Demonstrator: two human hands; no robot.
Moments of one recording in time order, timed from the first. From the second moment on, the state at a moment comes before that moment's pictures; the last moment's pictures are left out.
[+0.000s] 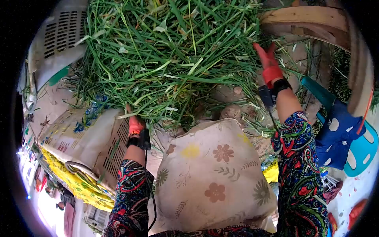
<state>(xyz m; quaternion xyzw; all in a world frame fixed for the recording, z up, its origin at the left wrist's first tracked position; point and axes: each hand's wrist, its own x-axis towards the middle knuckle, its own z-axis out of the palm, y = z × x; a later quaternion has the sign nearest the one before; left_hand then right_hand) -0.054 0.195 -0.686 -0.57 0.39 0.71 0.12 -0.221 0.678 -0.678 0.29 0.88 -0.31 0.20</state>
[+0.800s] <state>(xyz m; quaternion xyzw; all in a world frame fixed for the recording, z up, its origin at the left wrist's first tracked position) -0.207 0.320 -0.331 -0.10 0.89 0.19 0.41 -0.187 0.482 -0.355 -0.12 0.63 -0.69 0.33</state>
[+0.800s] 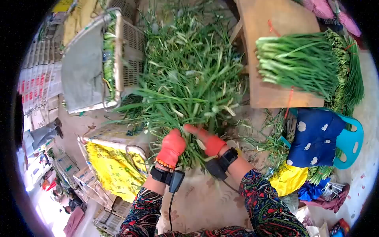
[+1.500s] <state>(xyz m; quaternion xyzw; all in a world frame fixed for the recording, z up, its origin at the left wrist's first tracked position) -0.353 0.289 -0.250 0.03 0.77 0.56 0.31 -0.335 0.506 -0.348 0.40 0.45 -0.73 0.32</state>
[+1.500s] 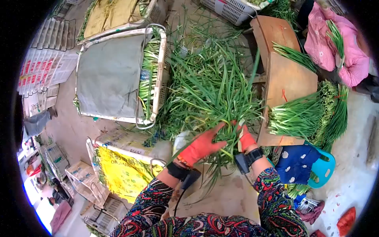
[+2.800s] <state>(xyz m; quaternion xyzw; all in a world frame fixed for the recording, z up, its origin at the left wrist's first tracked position) -0.423 0.375 -0.579 0.13 0.82 0.31 0.46 -0.478 0.476 -0.551 0.26 0.85 -0.37 0.26</state>
